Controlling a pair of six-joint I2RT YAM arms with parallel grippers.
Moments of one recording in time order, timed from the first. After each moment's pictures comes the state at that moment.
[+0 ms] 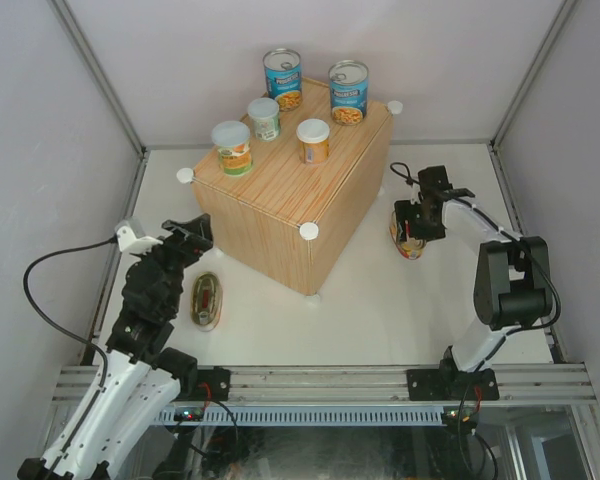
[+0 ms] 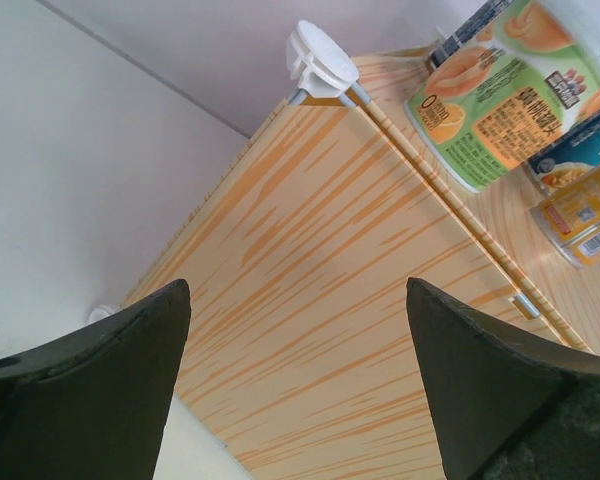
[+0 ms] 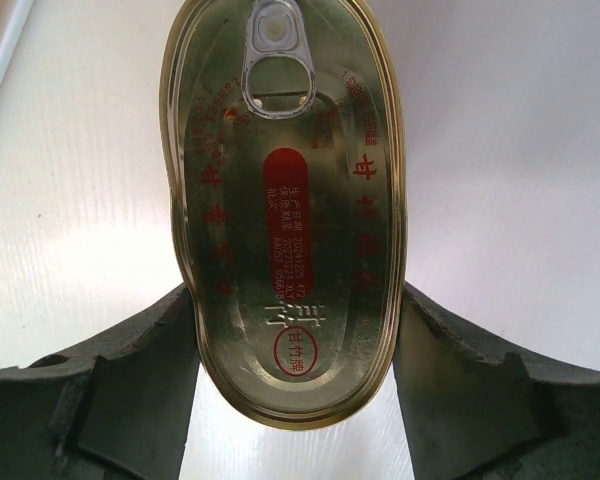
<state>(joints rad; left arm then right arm) -0.37 0.49 0.55 -0.07 -0.42 -0.70 0.12 1.70 1.18 -0.63 -0.07 0.02</state>
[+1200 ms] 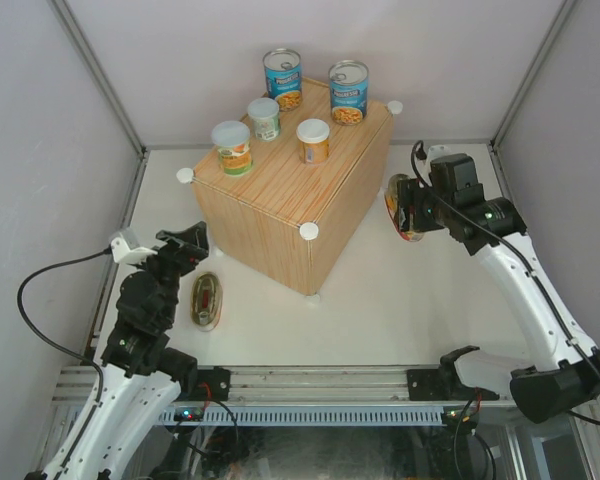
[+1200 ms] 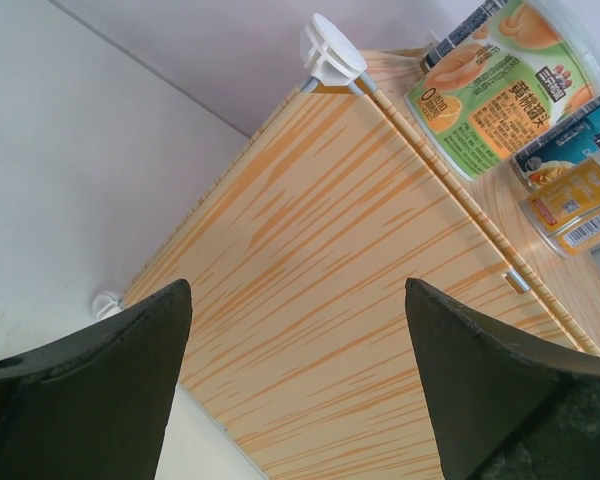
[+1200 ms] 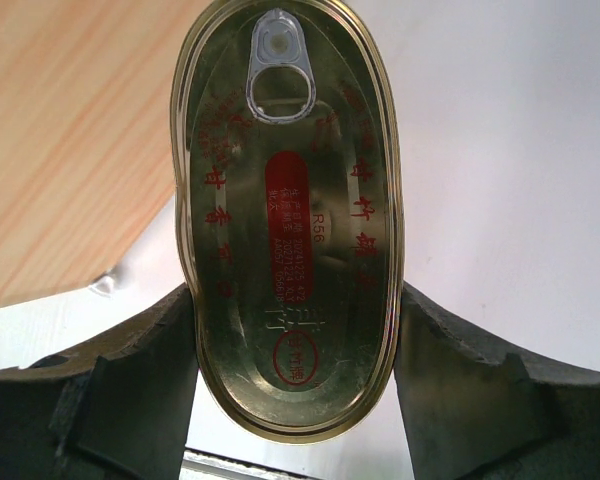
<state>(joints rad) -0.37 0.37 0.52 -0.14 -0.41 -0.72 0.33 1.19 1.34 -0.93 0.06 0.15</state>
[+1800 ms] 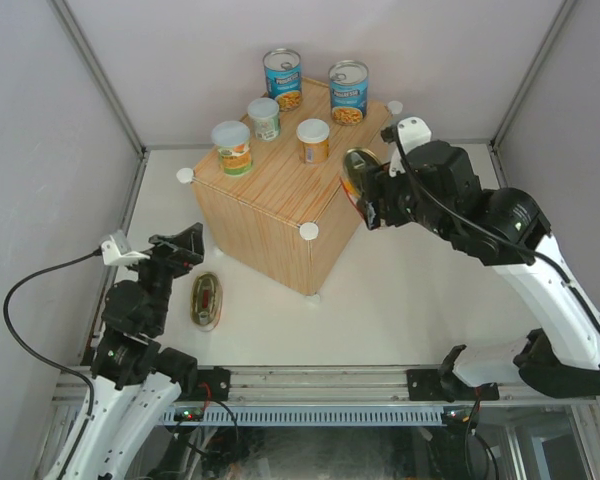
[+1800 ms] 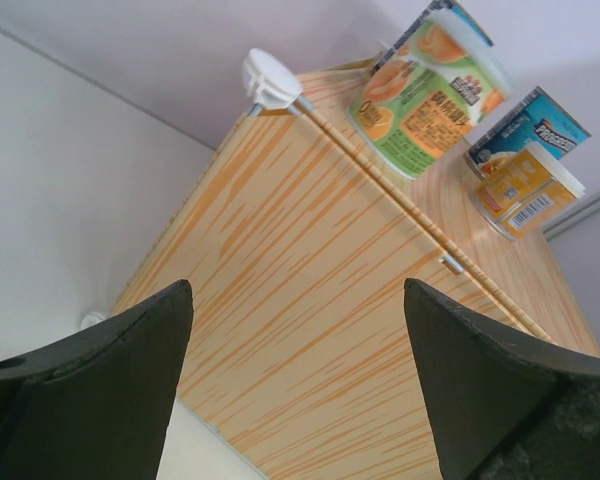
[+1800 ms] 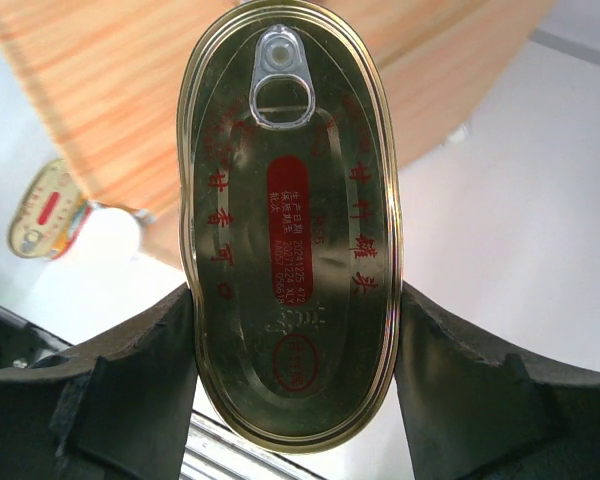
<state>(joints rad) -0.37 0.31 0.57 -0.19 -0.36 -0.67 0.82 1.27 1.88 -1.18 0.34 0.24</state>
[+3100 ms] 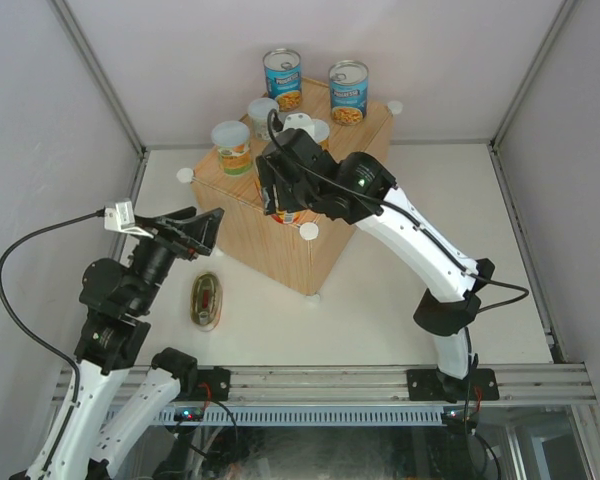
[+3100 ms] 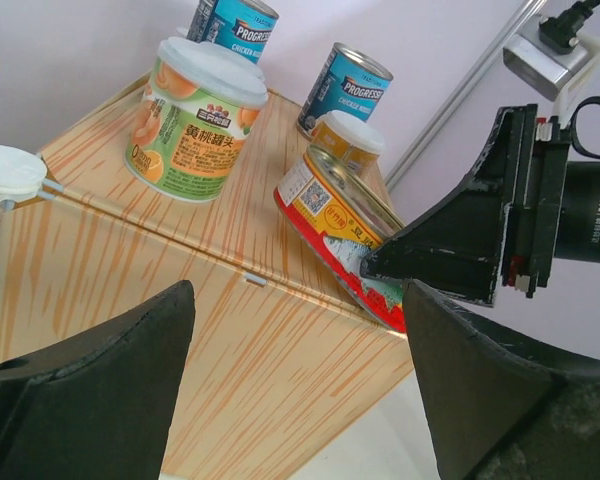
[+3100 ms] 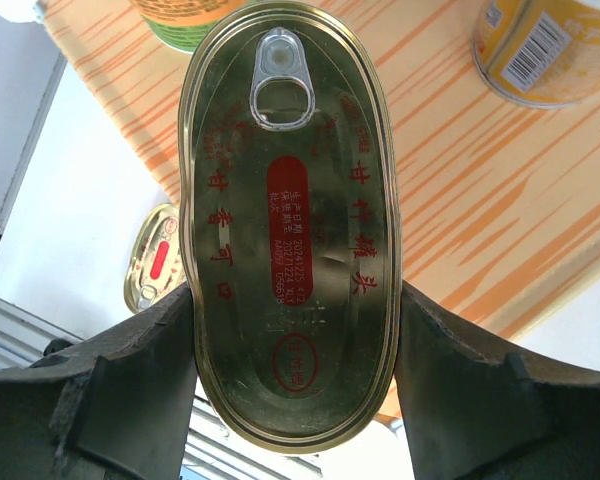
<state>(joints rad) -0.37 0.49 0.83 -0.16 0.02 -0.56 1.03 1.95 2.55 -1.31 0.42 0.52</state>
